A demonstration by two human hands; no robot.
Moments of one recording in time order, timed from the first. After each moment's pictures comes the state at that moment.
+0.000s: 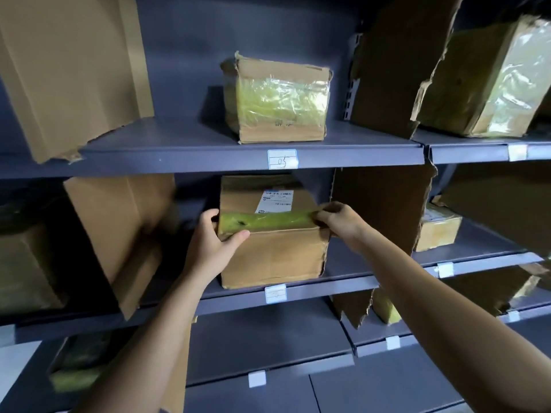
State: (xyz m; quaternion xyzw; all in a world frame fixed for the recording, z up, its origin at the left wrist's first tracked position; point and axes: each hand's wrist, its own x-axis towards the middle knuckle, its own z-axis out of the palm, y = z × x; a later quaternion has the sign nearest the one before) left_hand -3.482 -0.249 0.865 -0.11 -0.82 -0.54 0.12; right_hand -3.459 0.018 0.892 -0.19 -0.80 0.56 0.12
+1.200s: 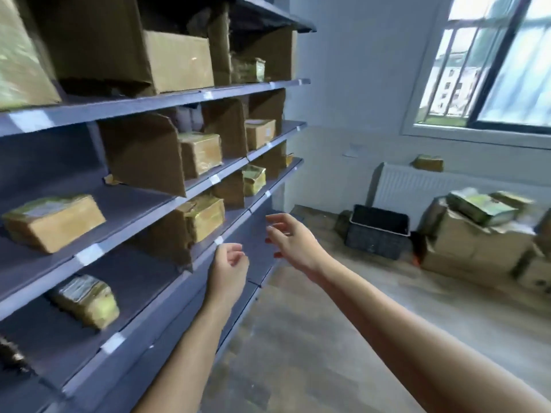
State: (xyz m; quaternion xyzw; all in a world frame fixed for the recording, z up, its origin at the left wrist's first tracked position) left_hand -3.050 0.232 0.816 -0.38 -0.68 -0.57 -0.26; right_hand -2.926 0.308 0.854 -0.41 -0.71 0.46 0.35
